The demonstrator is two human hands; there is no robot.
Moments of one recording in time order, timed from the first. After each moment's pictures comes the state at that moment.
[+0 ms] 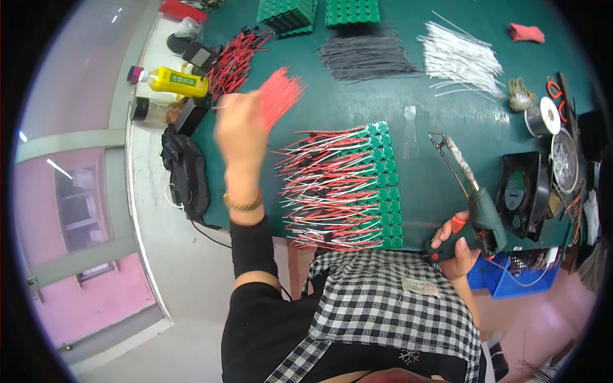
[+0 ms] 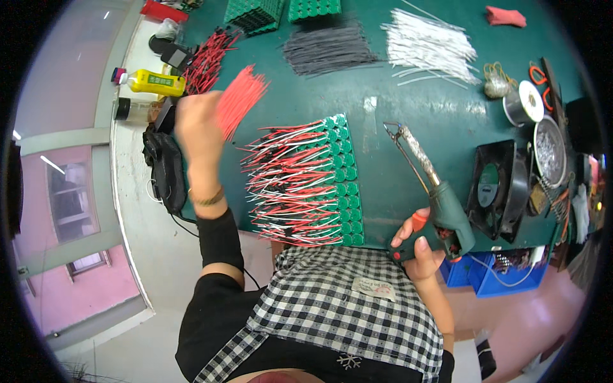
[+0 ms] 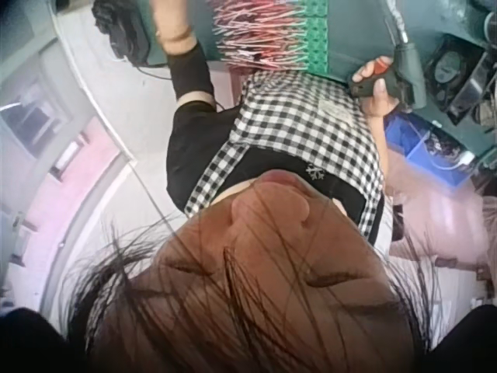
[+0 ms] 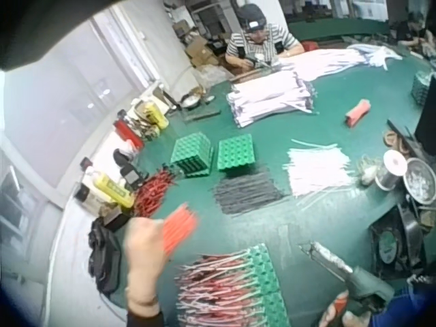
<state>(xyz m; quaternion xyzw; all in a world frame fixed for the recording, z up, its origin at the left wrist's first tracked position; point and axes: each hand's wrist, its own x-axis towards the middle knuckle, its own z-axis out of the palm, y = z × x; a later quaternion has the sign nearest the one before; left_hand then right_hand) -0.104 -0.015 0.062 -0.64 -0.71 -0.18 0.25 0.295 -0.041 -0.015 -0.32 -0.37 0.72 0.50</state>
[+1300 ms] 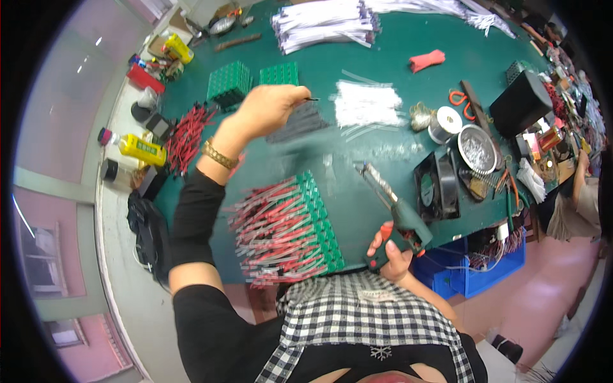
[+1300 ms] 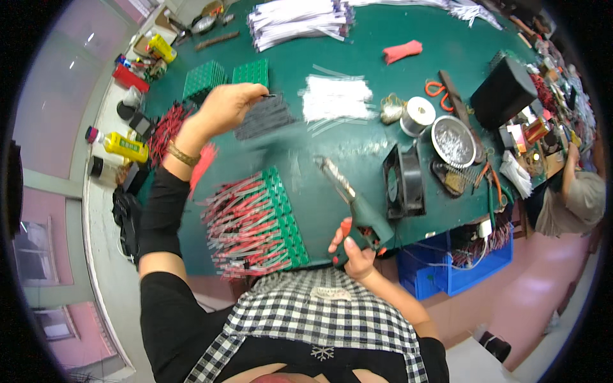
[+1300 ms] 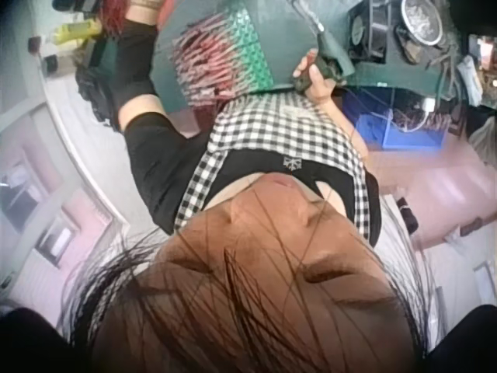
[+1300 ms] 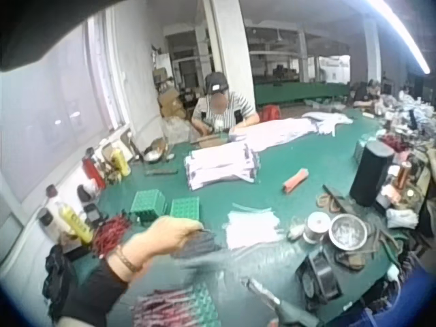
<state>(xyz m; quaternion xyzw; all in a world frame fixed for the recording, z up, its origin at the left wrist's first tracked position) -0.037 0.156 0.109 -0.86 -0.48 -0.19 -0.04 0.289 -0.046 -0.009 -0.31 -0.35 0.70 0.53</state>
